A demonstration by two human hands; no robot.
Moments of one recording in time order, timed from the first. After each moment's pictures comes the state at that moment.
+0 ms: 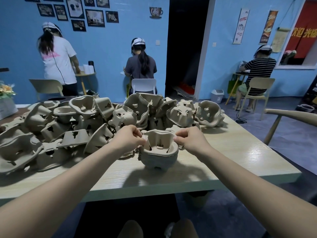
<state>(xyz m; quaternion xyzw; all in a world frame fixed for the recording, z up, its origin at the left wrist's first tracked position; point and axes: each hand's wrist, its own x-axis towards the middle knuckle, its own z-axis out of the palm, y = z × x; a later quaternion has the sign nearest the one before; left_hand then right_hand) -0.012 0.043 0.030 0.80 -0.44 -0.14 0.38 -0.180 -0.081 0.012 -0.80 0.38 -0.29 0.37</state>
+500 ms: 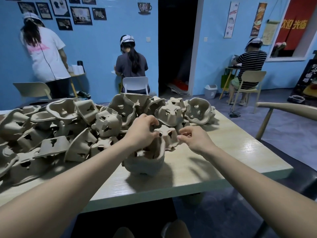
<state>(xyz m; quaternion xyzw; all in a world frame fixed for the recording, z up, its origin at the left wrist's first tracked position) -0.053 -0.021 0.042 0.74 -0.60 -0.01 0.30 -0.213 -0.120 0.010 -0.81 0.41 -0.28 0.30</state>
